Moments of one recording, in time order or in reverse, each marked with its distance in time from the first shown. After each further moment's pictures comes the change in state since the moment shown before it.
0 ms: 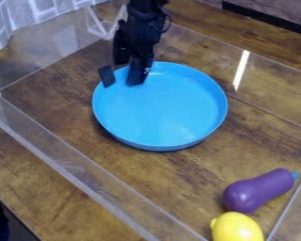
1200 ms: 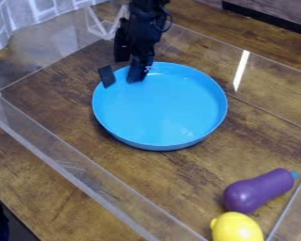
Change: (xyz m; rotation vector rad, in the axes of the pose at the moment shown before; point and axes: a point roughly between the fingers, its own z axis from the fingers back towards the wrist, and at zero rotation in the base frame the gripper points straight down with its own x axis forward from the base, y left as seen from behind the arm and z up) arm 0.005 0.007 -0.010 0.029 0.010 -0.006
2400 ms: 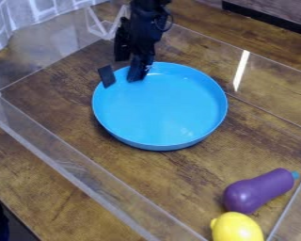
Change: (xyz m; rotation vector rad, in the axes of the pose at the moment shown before) arm 0.001 0.003 -0.004 -0.001 0.021 0.007
